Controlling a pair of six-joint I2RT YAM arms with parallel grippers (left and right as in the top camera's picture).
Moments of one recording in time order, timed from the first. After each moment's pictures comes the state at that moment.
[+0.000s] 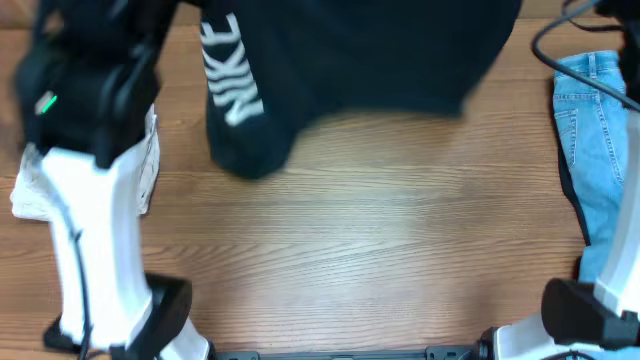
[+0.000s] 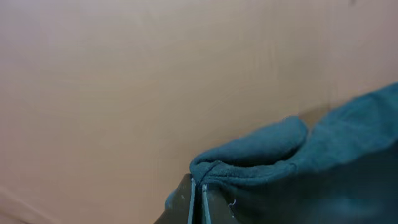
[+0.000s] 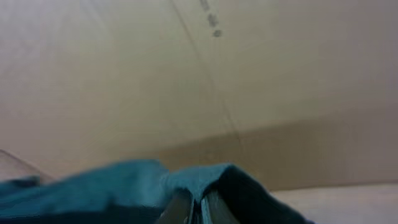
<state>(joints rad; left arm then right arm) -0.23 1.82 2.70 -1.02 -0.15 0.30 -0.12 1.72 2.27 -0.75 -0.41 0.41</state>
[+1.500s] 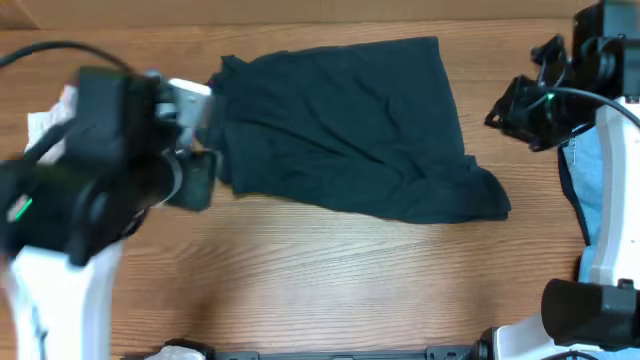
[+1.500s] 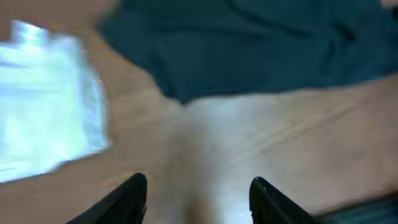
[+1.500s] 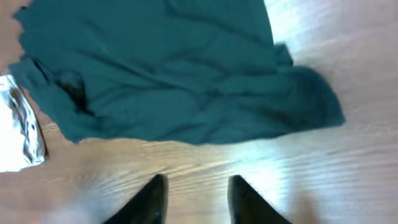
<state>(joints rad) -0.23 1.42 2.01 -1.67 0.02 0.03 -0.12 1.72 1.95 -1.58 -0.33 0.22</state>
